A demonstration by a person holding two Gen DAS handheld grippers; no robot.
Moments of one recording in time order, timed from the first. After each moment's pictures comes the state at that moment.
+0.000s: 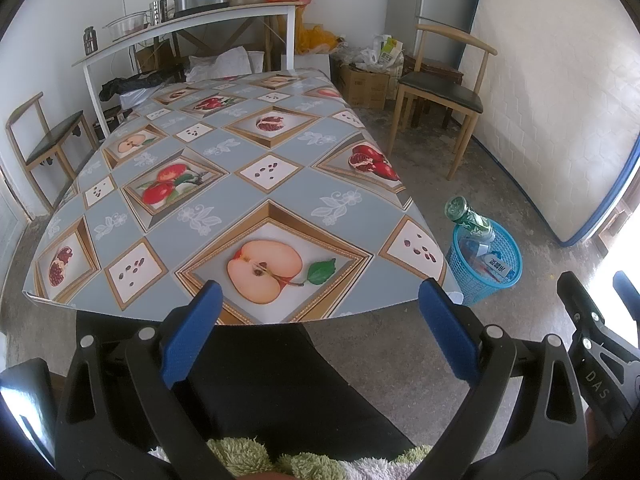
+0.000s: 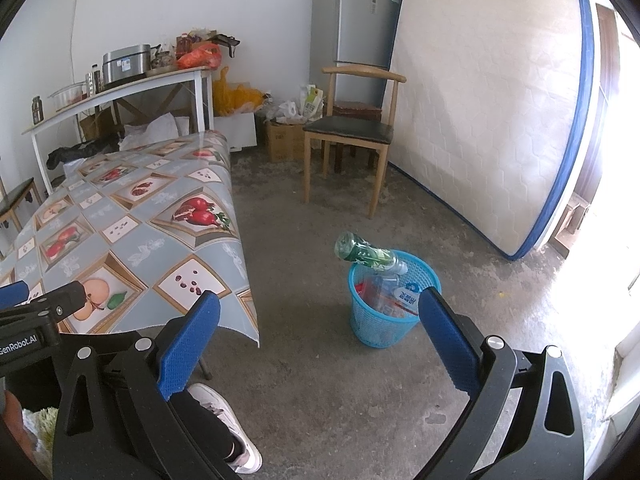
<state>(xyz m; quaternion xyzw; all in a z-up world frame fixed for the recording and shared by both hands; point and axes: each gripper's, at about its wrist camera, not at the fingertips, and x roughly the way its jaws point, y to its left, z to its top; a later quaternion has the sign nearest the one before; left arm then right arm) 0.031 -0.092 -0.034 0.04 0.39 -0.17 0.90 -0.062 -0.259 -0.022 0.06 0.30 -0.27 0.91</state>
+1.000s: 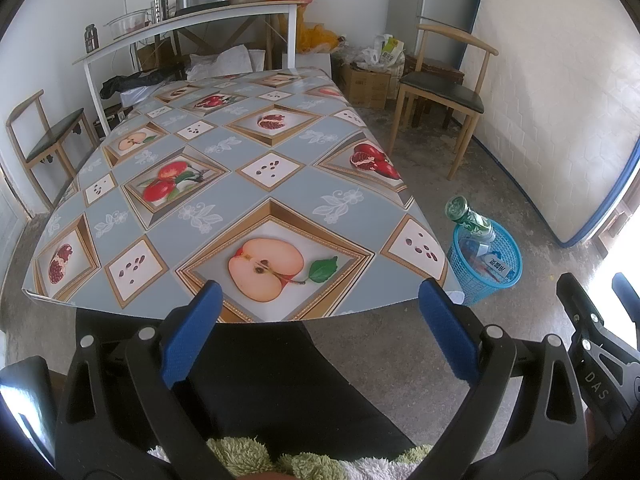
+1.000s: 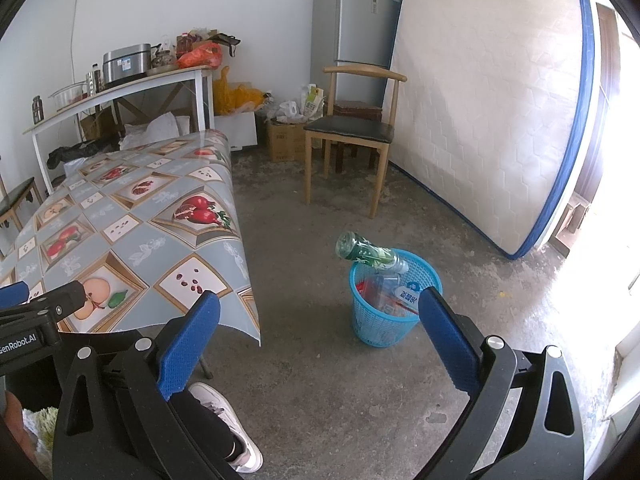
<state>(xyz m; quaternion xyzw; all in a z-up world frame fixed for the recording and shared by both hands) 0.031 -0.091 -0.034 0.04 0.39 -0.17 0.90 -0.060 -0.256 -0.022 0.06 0.30 -0.27 0.91</state>
